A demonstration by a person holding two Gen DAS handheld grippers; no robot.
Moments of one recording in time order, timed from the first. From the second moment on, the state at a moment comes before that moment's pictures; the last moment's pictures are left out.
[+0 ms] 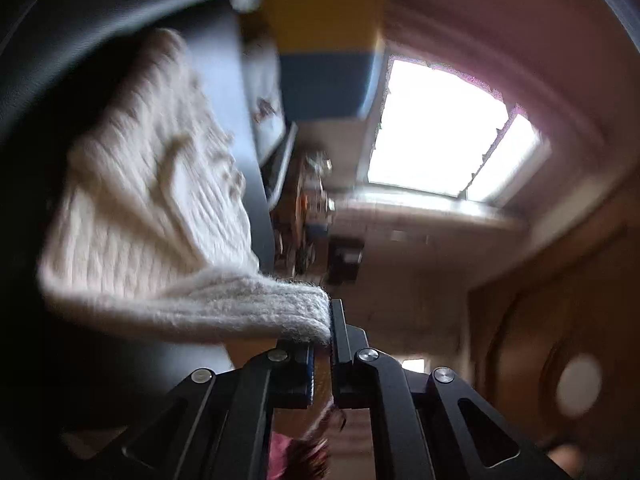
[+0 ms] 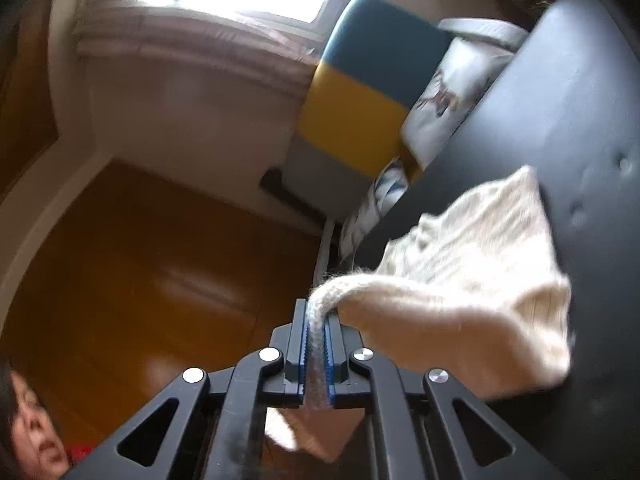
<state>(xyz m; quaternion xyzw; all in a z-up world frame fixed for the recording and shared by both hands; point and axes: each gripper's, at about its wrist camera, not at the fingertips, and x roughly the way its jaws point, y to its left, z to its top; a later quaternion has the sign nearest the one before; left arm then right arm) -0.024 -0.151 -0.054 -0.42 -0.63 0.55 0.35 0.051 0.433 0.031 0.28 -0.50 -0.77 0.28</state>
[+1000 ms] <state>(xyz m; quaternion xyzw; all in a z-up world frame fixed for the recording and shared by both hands) -0.137 -0.147 -0.023 -0.42 -0.42 0.79 0.15 -0.088 0.454 -0.053 0.37 -0.43 -0.82 0.05</state>
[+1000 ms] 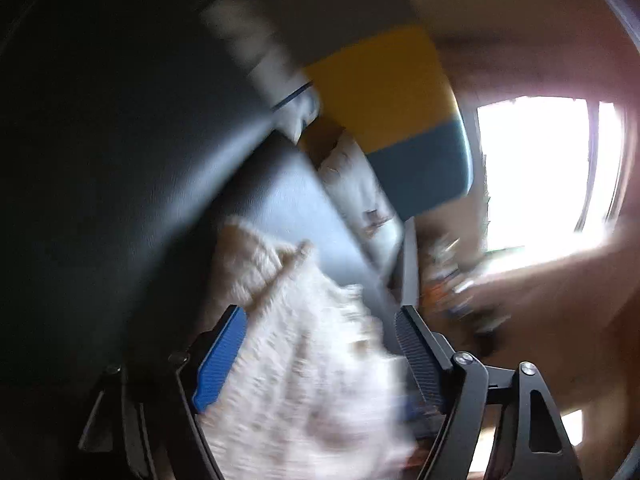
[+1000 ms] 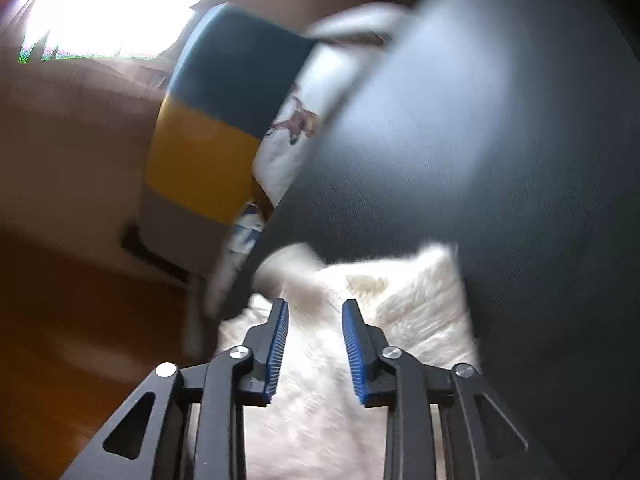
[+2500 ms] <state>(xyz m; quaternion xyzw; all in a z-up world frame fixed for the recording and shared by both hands) -0.203 -0.052 -0.074 -0.40 -0.12 0.91 0.01 -0.174 0.410 -0.060 0.43 -0.15 -0.89 -0.06</state>
